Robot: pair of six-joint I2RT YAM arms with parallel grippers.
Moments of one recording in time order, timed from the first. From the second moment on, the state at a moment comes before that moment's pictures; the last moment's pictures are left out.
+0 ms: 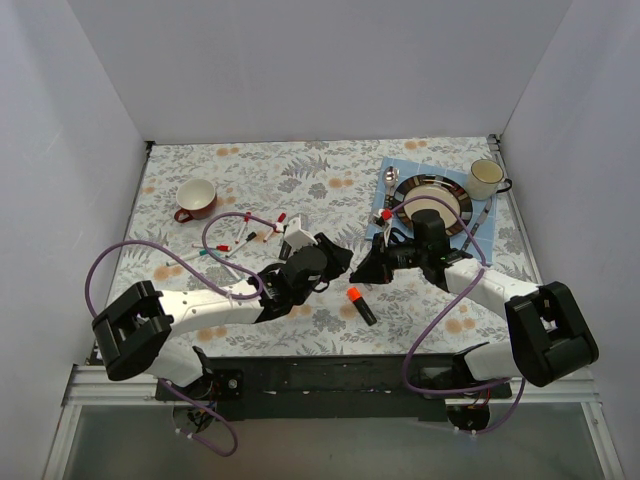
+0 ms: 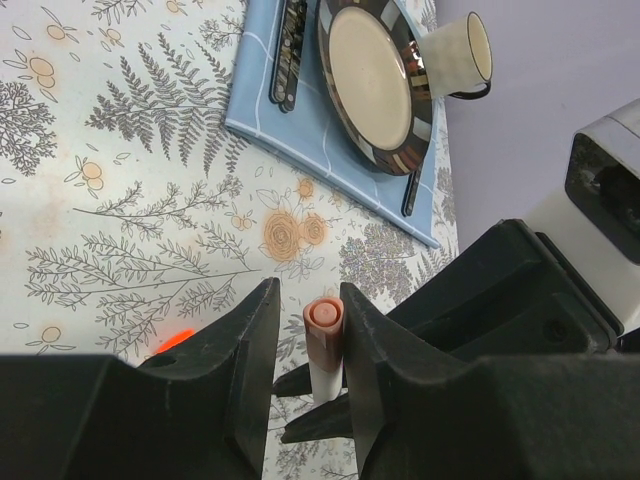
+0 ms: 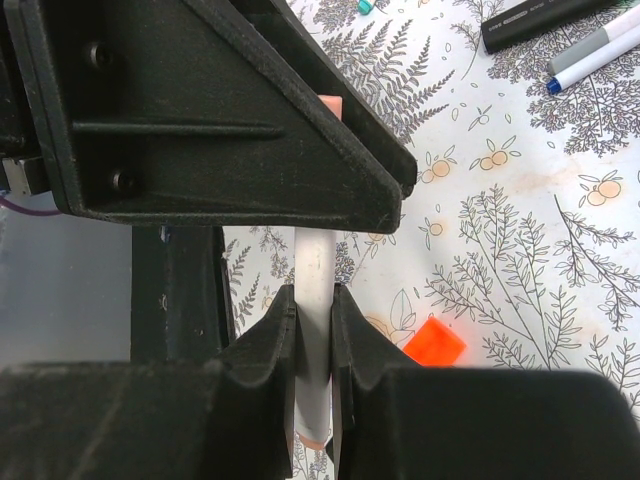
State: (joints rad) left arm -1.04 1.41 0.74 0.29 -0.50 -1.11; right arm 0.43 1.35 0.61 0.20 -1.05 0.09
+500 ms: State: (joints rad) left arm -1.04 1.41 0.74 0.31 -0.51 -1.11; right arm 0.43 1.35 0.61 0.20 -1.05 0.09
